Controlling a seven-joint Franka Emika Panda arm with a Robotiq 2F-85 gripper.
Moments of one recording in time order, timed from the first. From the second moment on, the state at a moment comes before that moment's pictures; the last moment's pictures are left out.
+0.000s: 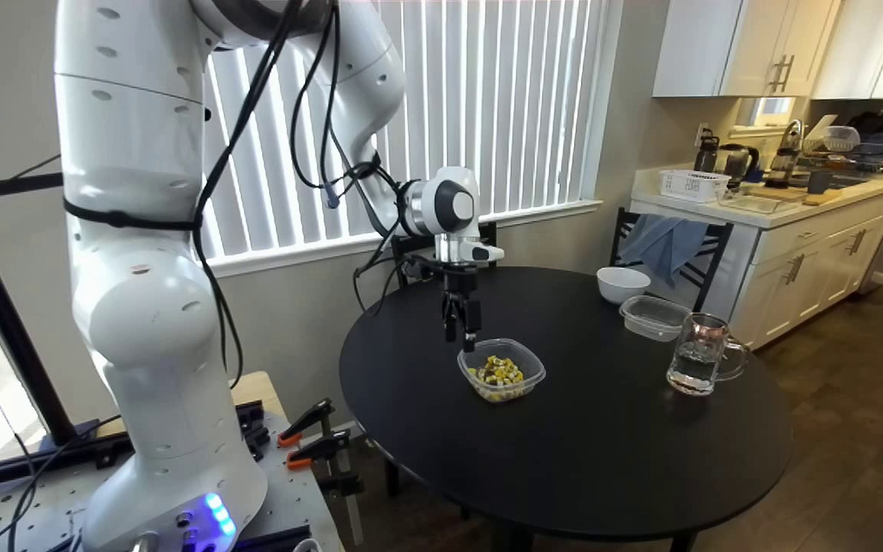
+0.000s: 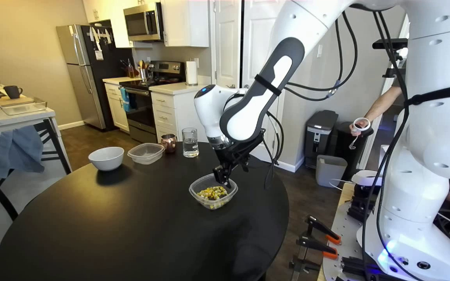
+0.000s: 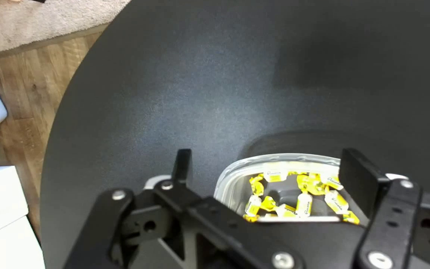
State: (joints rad) arm 0.13 0.23 0.06 -2.33 -0.38 2.31 0.73
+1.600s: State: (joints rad) arm 0.37 0.69 -0.10 -1.86 -0.41 2.39 0.97
